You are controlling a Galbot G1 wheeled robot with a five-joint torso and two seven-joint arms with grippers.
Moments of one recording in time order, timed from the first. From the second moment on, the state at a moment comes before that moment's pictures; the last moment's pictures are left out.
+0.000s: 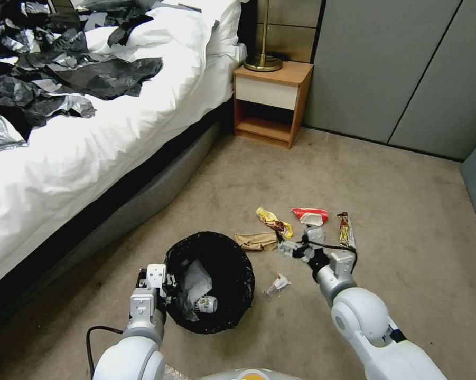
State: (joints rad) left arm 1.70 -1.45 -0.45 -2.24 -0.04 0.56 -0.22; right arm -1.27 1.13 0.20 1.86 0.45 -0.38 0.12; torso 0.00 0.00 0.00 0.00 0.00
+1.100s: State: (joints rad) left arm 1.72 -1.47 -0.45 -2.24 -0.03 0.54 -0.22; right arm -1.12 1.24 0.11 1.40 0.39 -0.37 0.01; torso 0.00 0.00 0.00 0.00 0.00
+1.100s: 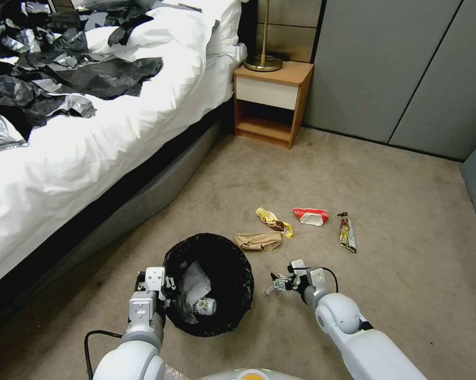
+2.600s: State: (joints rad) left arm 1.74 -1.46 -0.44 -2.21 -0.01 0.54 -0.22; right arm -1.16 1.40 0.16 1.24 0.26 -0.32 0.11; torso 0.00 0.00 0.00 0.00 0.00
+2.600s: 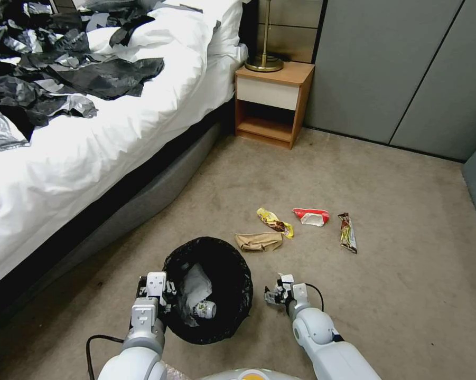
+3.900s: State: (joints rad) left arm 1.73 -1.46 -0.43 -2.20 -0.01 0.54 -0.22; right arm -1.13 1.42 0.18 1.16 0.29 -0.25 0.09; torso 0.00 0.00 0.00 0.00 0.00
